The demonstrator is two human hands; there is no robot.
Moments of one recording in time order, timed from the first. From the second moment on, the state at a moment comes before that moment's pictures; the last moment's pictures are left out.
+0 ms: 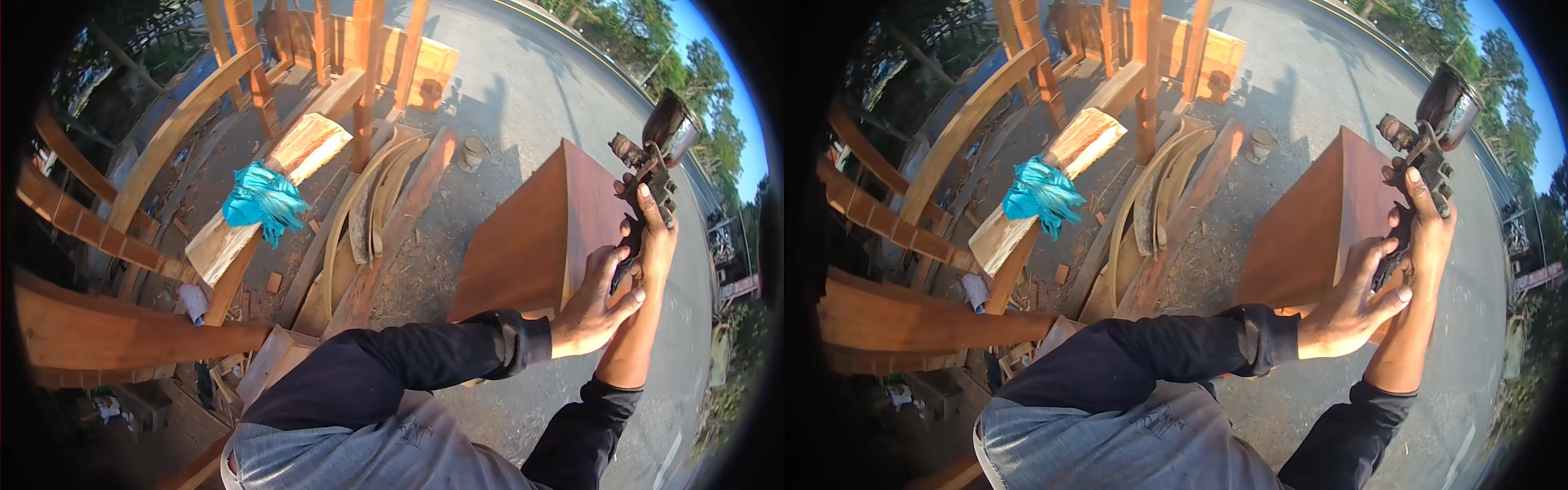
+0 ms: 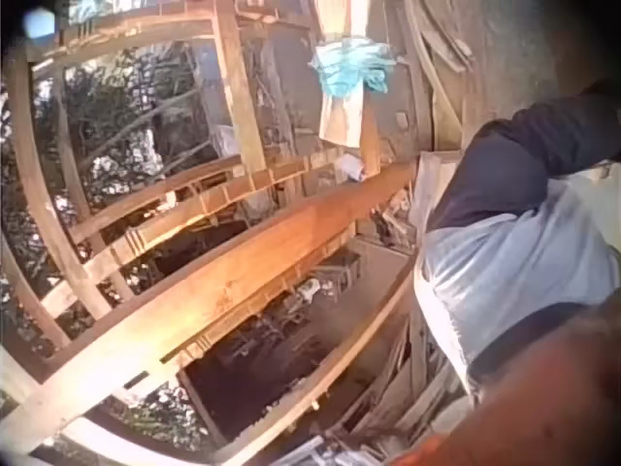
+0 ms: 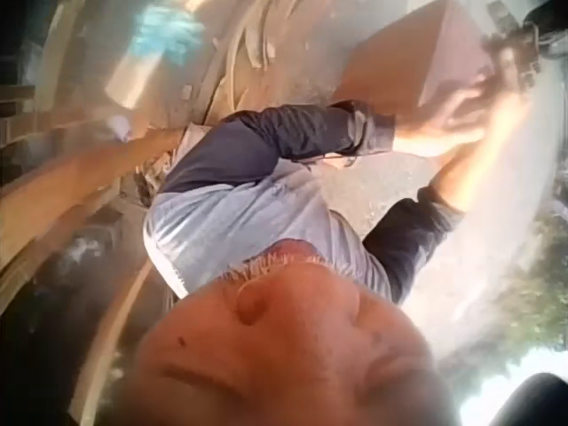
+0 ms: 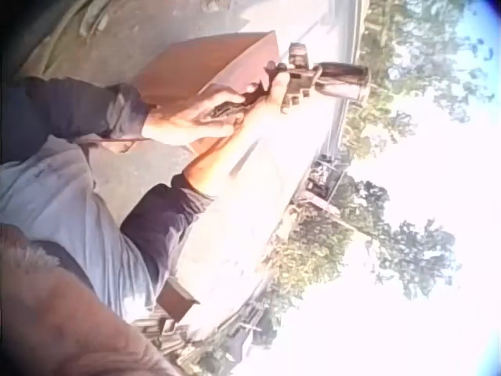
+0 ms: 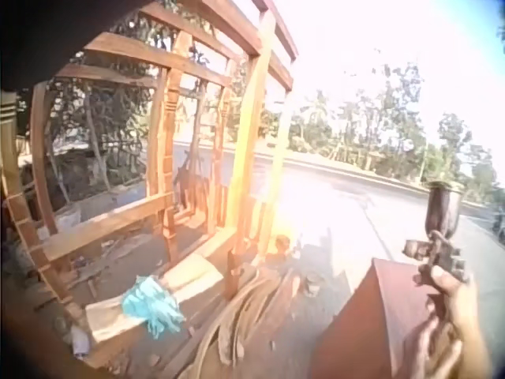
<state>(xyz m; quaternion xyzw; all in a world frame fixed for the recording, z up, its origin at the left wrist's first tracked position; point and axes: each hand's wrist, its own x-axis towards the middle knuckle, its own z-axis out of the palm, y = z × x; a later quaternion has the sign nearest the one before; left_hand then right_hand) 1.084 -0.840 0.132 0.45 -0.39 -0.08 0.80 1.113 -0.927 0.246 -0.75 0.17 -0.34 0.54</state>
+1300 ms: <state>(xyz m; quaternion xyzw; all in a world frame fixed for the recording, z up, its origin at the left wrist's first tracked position) 0.658 -1.158 -0.262 0.55 -0.60 -0.56 0.15 0.541 -1.322 -0.070 -0.80 0.14 -0.35 0.47</state>
